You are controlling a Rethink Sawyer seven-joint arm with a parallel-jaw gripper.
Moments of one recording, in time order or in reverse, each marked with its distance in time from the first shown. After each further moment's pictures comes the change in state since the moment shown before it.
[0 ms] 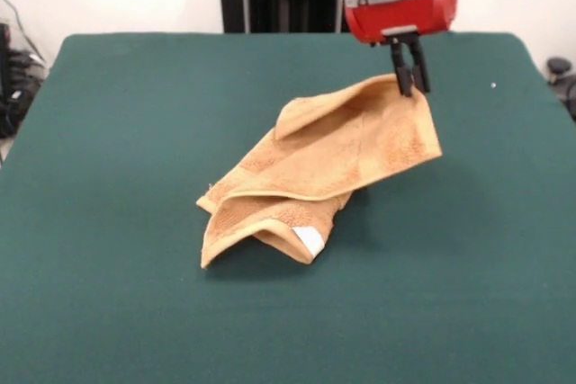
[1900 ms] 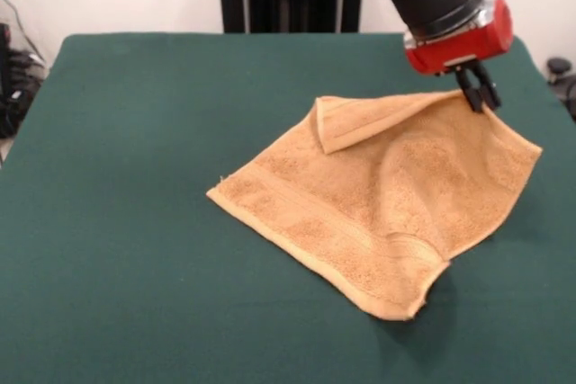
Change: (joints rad) arm -0.089 0.219 0.190 0.004 0.000 -0.055 0.000
